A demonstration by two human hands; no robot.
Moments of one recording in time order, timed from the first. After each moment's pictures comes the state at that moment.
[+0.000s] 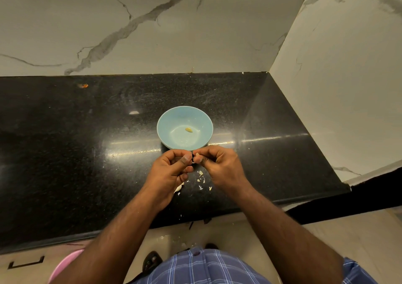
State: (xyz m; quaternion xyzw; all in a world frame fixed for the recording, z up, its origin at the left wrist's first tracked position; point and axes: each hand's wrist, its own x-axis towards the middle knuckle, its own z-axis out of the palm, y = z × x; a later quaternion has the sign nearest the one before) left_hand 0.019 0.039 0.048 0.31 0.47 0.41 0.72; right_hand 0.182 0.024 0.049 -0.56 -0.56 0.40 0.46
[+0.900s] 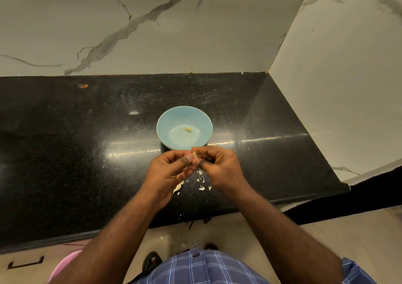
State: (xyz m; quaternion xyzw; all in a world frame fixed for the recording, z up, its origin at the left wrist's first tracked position) left_hand 0.019 0.038 0.053 0.30 0.44 0.42 0.73; right_hand 0.179 0.019 0.052 -0.55 -0.53 0.45 0.47
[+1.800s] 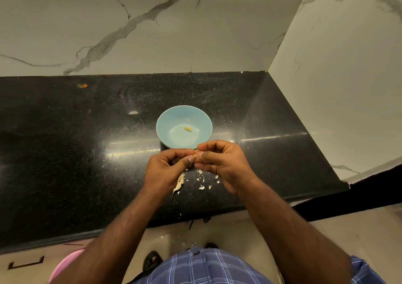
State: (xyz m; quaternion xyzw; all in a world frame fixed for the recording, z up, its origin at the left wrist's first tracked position) left_hand 0.019 0.034 0.053 0.48 0.44 0.47 0.59; right_hand 0.185 0.023 0.078 -0.54 -0.31 0.62 0.48
